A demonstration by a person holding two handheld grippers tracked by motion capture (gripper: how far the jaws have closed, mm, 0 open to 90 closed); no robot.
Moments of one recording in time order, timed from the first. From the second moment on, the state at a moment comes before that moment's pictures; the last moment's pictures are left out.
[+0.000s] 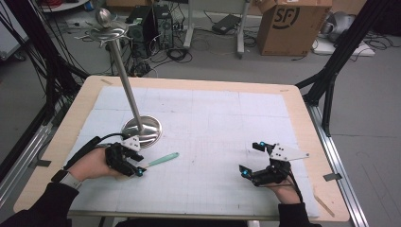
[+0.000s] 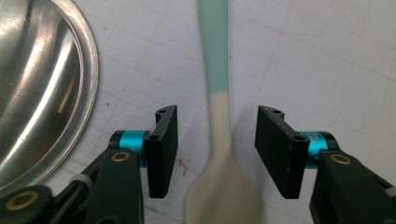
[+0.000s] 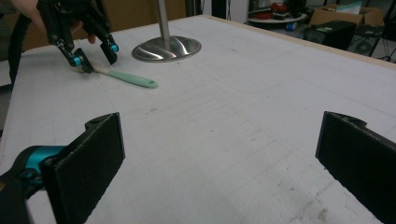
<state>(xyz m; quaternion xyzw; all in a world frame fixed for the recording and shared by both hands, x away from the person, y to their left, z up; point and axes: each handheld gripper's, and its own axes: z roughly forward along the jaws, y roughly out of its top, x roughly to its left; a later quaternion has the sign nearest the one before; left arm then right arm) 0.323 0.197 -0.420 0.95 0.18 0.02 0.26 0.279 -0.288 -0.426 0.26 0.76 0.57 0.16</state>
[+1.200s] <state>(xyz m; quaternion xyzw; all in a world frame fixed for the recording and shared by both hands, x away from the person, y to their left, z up) 0.313 0.190 -0.417 0.95 0.17 0.05 0.25 0.279 -0.291 -0.425 0.26 0.76 0.57 0.16</state>
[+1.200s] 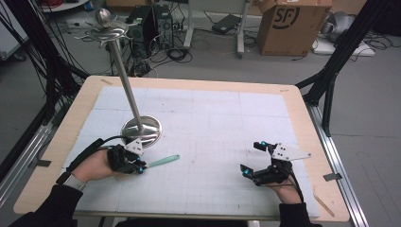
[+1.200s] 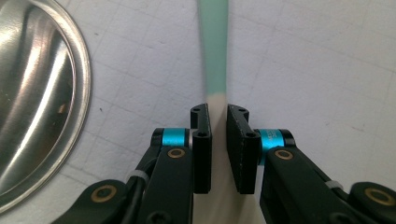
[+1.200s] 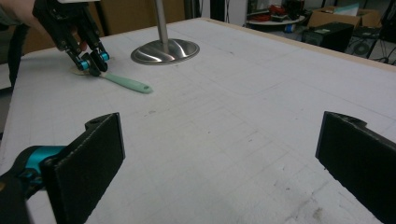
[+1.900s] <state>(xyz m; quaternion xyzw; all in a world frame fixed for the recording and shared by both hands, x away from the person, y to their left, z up) 0.289 0.229 -0.396 0.89 0.23 0.08 0.39 0.279 -0.291 -0.426 0.26 0.76 0.57 0.16</state>
